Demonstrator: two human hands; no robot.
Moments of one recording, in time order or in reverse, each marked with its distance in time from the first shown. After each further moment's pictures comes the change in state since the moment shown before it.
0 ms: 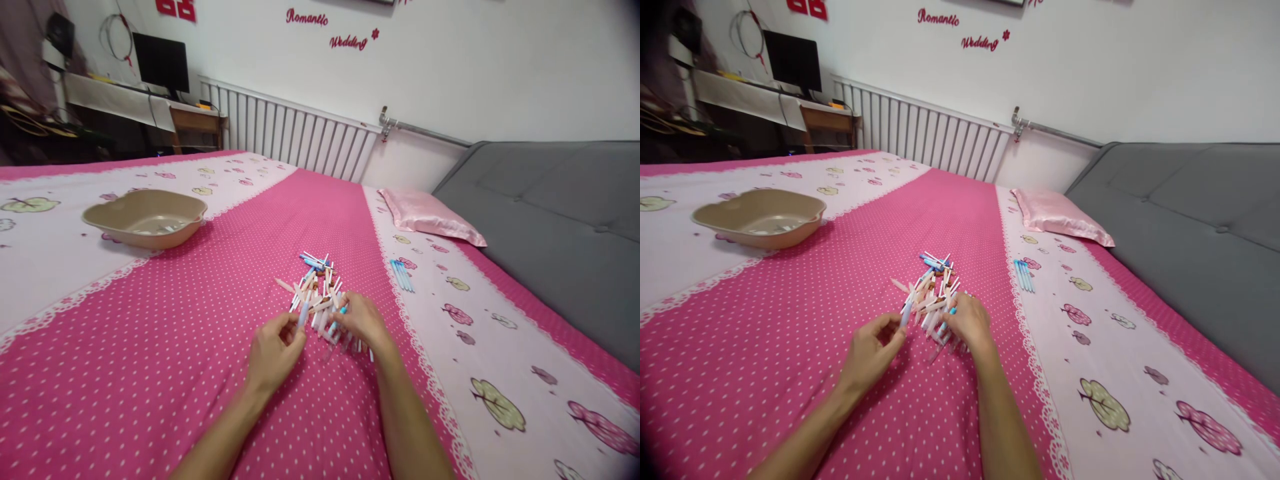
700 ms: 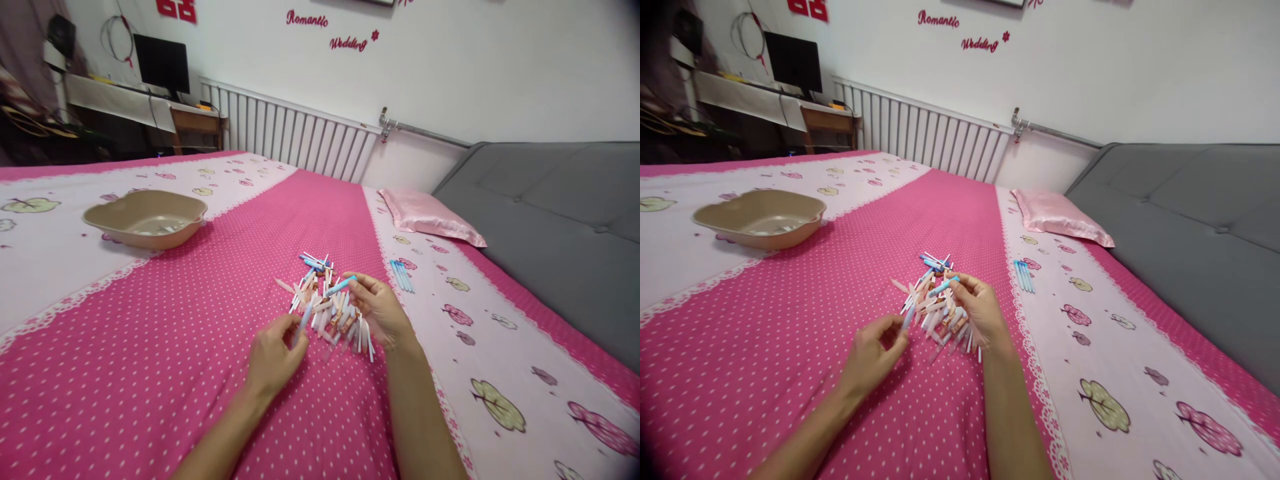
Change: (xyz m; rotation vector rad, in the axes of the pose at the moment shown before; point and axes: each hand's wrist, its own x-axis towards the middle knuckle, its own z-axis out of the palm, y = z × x) left_hand -0.002 -0.001 -0.001 0.148 0.005 0.083; right_hand -0.011 -0.013 -0.033 1.411 -0.020 -0.041
